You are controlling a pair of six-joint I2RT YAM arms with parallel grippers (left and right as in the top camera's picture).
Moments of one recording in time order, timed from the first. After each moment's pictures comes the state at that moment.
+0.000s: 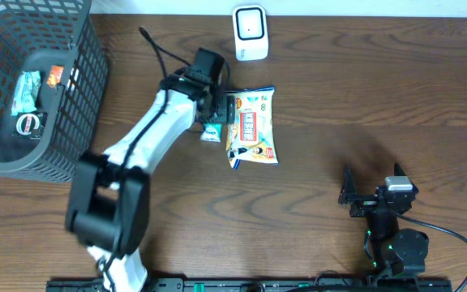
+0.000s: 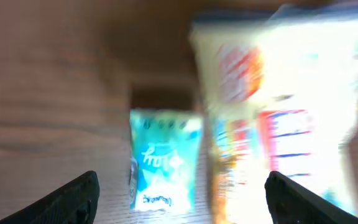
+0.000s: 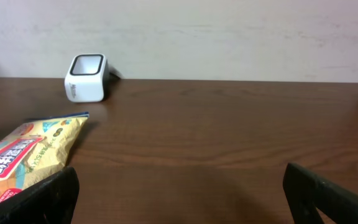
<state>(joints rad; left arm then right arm) -0.37 1.90 1.45 -0.72 0.04 -0.33 0.03 0.01 0.01 -0.07 -0.01 0.01</state>
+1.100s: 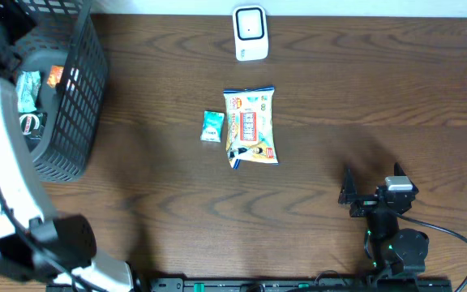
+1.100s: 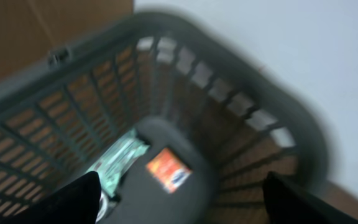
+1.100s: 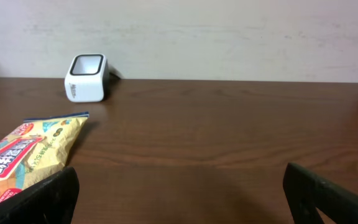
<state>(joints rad) 0.35 1.75 2.02 -0.87 -0.12 -0.29 0.03 0.01 0.01 -0.07 -0.01 0.01</state>
